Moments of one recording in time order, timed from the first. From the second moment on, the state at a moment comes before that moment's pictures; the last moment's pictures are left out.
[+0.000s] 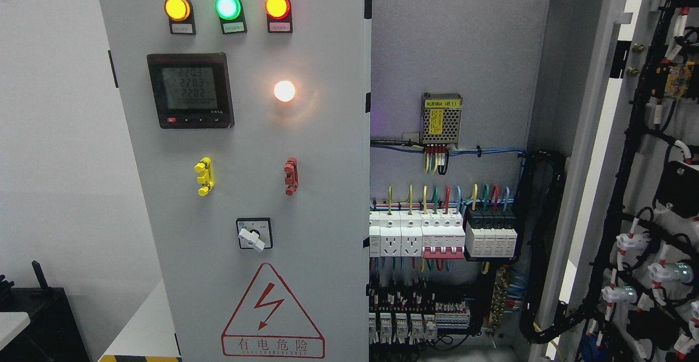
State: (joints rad) left arm 0.21 0.17 -0.61 -0.21 0.44 -0.41 -0.45; right arm 0.13 0.12 0.15 -0.13 0.00 0.03 0.03
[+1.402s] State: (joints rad) left arm 0.10 0.07 -0.04 0.00 -0.01 -0.10 -0.37; right arm 0.13 0.12 0.15 -0.13 0.00 0.03 0.03
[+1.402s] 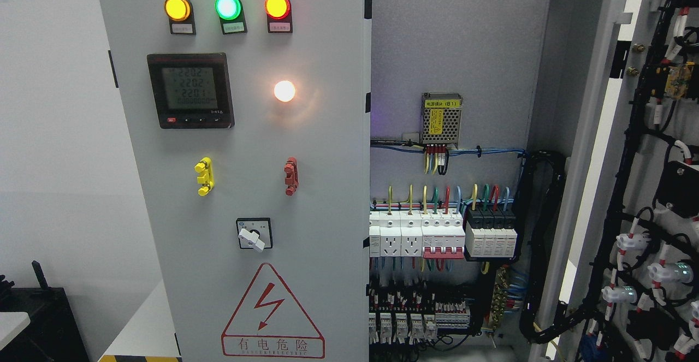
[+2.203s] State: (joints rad) left arm 0.10 0.04 0.22 0.00 -0.27 -0.10 -0.37; right arm 0.19 0.11 0.15 -0.23 0.00 0.03 0.03
